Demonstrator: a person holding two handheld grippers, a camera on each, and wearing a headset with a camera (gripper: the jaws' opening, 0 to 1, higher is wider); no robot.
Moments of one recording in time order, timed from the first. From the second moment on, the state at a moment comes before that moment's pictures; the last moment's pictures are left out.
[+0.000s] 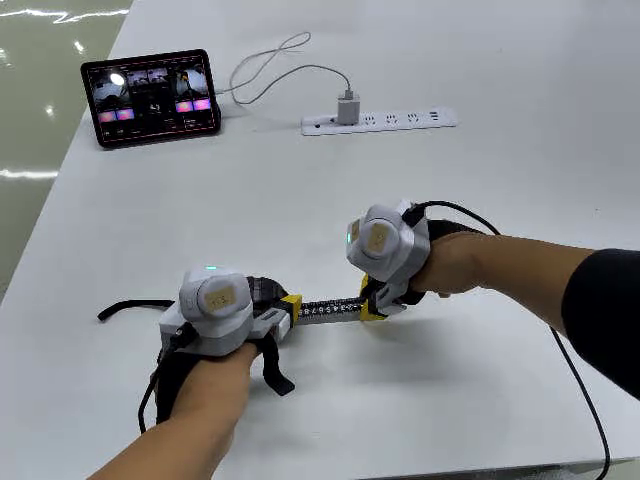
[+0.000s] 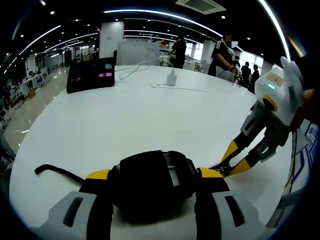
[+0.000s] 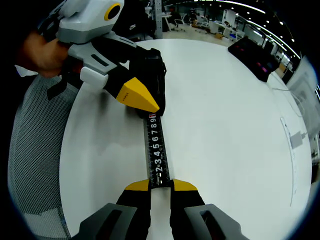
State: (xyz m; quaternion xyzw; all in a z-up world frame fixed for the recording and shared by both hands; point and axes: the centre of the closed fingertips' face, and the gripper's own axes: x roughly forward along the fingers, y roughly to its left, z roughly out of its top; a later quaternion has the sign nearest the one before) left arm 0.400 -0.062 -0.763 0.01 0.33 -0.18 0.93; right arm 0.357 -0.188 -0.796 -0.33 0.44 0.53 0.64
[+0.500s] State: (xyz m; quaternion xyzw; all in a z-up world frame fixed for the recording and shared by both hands) left arm 0.400 -0.063 -0.763 0.01 0.33 -0.18 0.93; right arm 0.358 -0.180 -0.796 -0.33 0.43 0.54 0.65
